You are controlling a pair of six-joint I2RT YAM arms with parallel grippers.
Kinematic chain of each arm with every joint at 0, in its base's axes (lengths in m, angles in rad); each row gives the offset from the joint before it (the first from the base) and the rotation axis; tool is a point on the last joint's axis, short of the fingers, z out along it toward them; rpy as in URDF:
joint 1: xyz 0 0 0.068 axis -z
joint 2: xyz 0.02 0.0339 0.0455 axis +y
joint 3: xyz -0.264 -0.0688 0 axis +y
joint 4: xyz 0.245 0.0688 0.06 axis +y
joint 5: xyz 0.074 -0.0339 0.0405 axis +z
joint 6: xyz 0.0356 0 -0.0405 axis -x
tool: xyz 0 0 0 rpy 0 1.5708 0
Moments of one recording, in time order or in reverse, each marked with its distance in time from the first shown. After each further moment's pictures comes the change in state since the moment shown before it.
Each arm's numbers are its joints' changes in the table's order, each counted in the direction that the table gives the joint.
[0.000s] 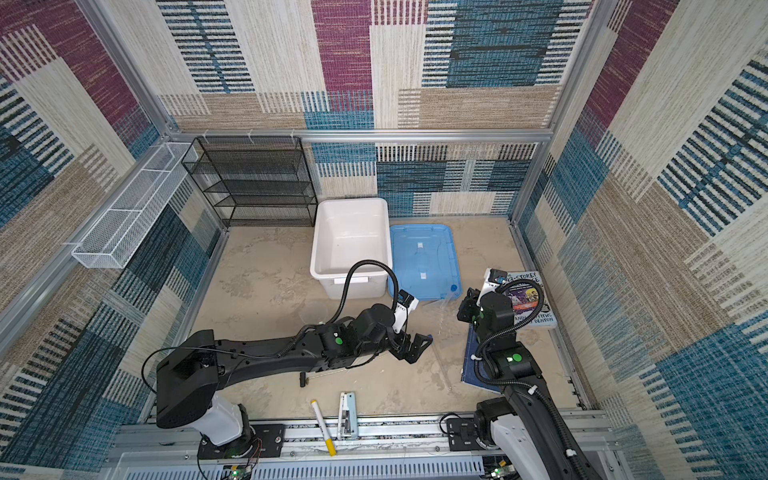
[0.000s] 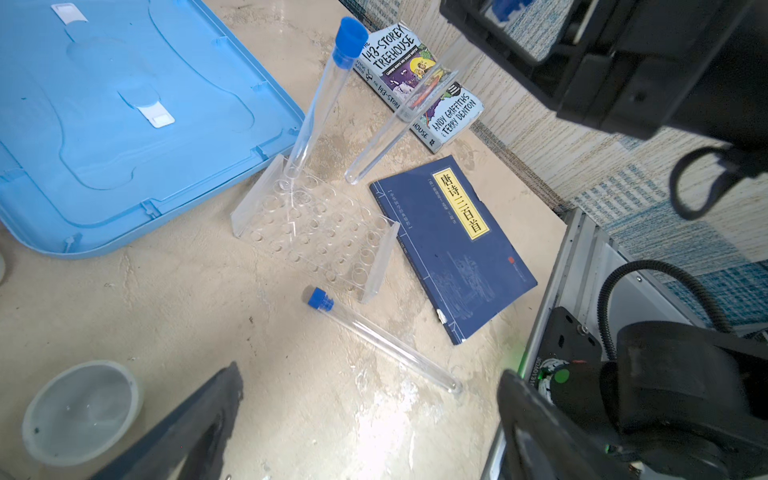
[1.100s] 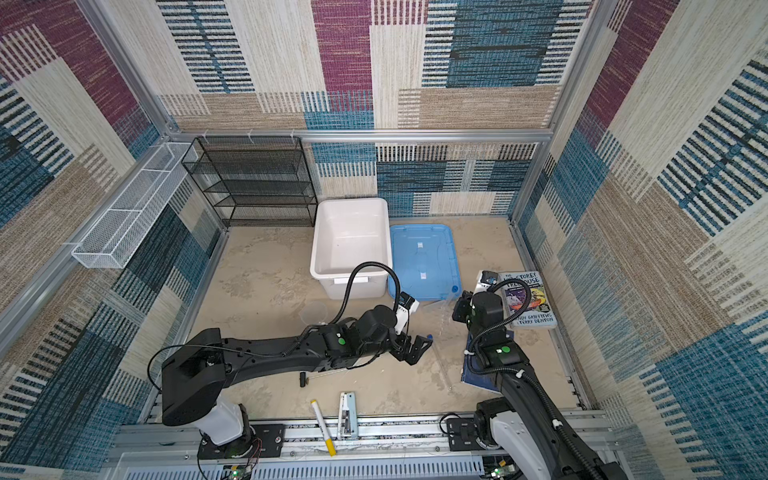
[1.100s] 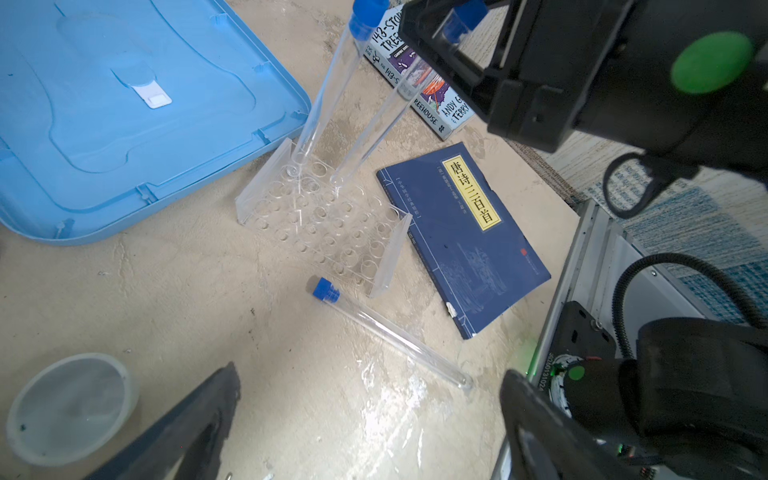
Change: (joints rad) left arm -0.002 0.024 0.003 -0.003 -0.003 0.002; right arm -0.002 0.127 0.067 -0.142 0.000 0.002
